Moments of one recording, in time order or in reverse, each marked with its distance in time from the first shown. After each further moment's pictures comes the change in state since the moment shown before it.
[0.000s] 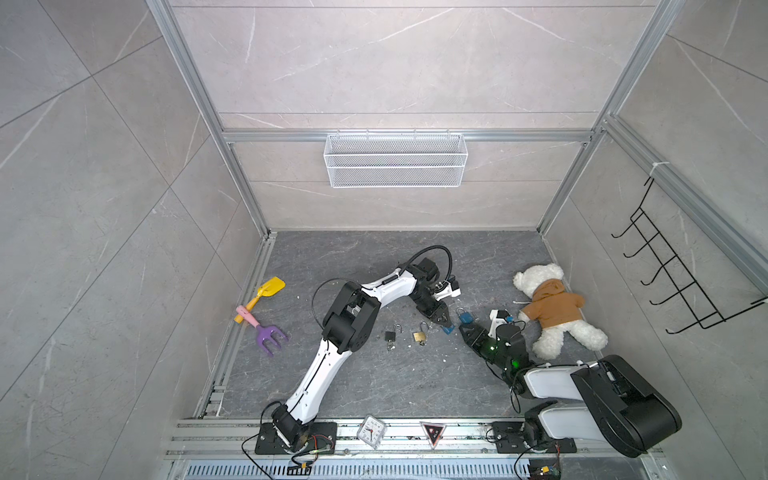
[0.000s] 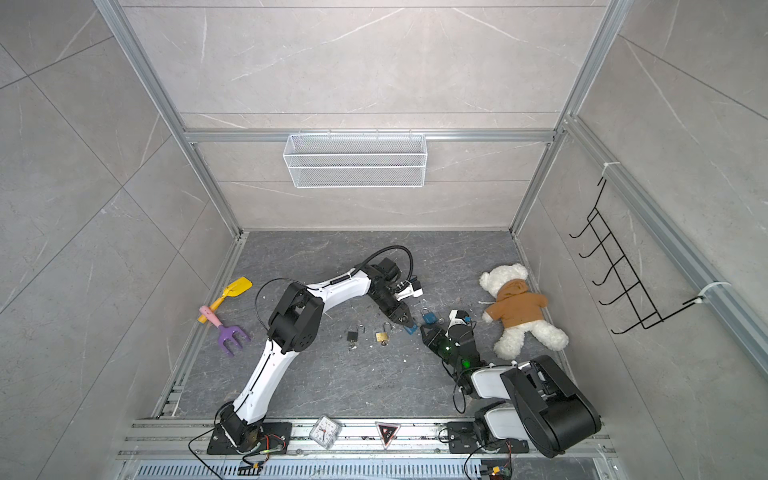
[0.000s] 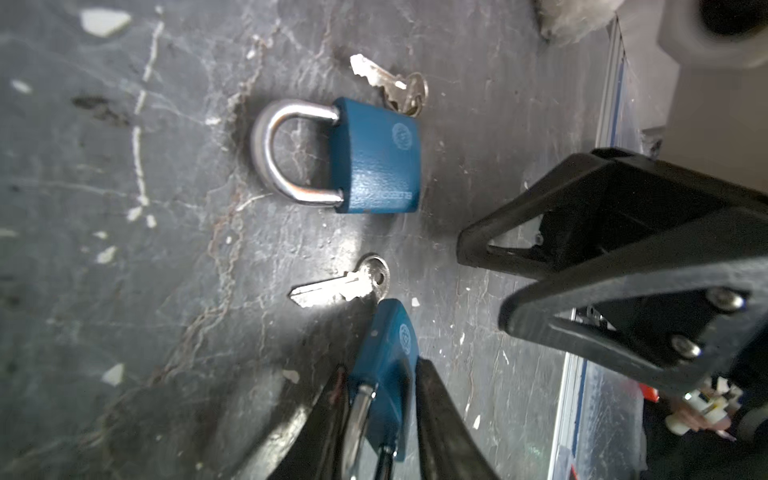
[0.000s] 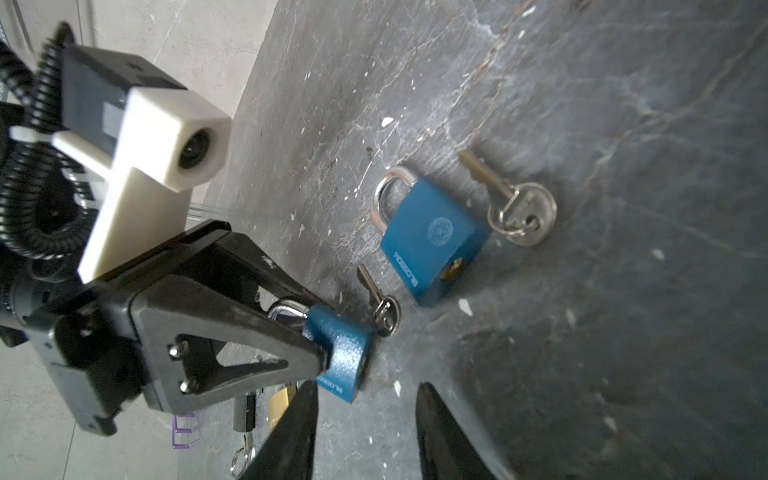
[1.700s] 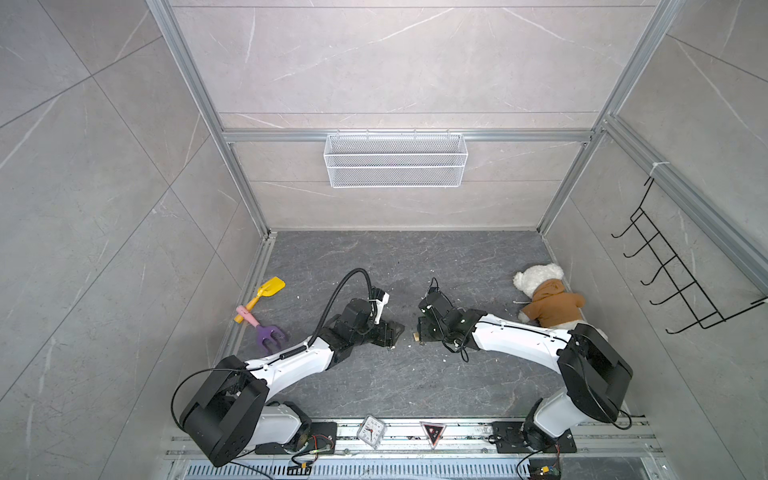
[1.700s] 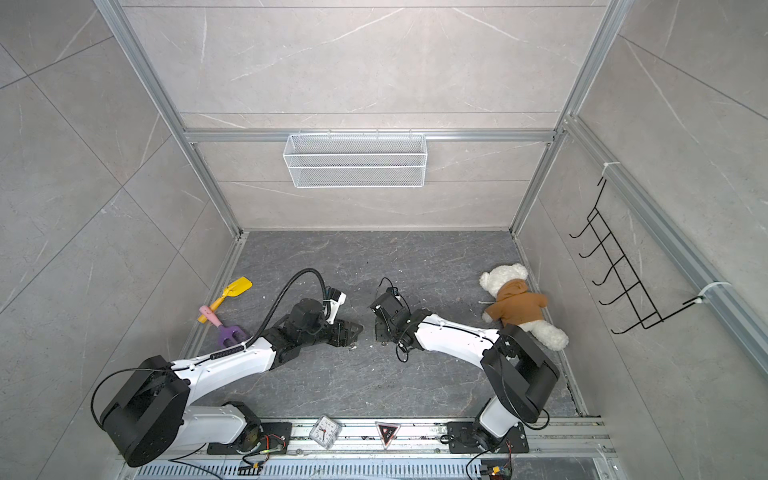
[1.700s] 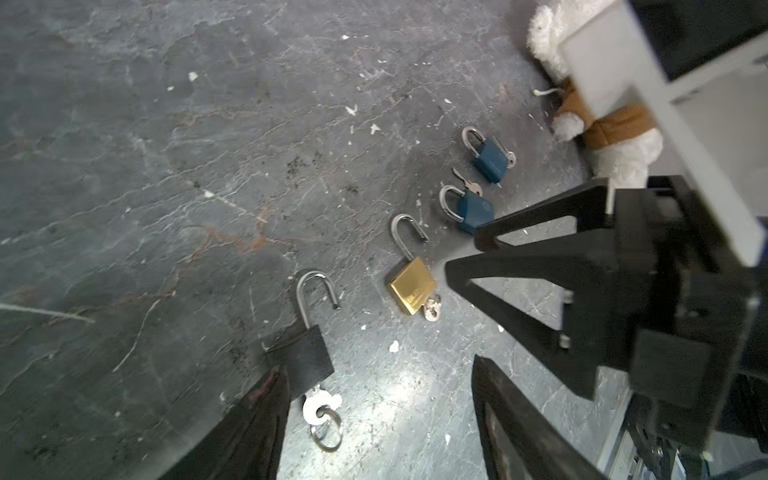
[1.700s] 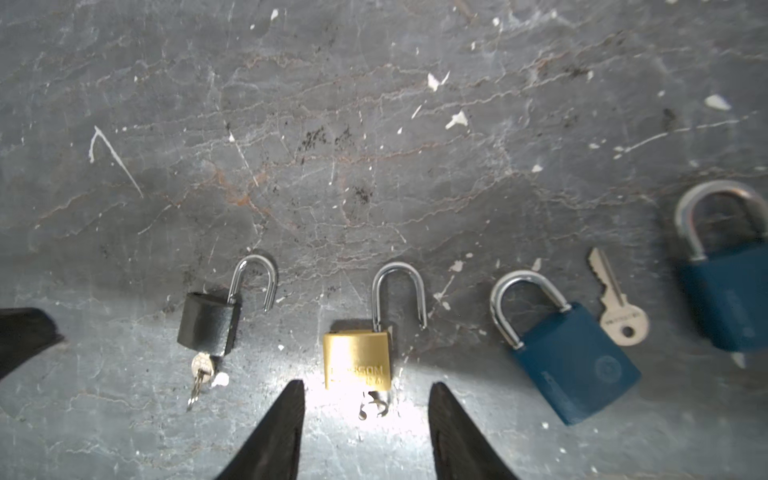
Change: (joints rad) left arm 0.101 -1.129 -1.394 0.933 -0.498 -0.621; right arm 0.449 0.257 0.844 -1.114 0.326 -0.340
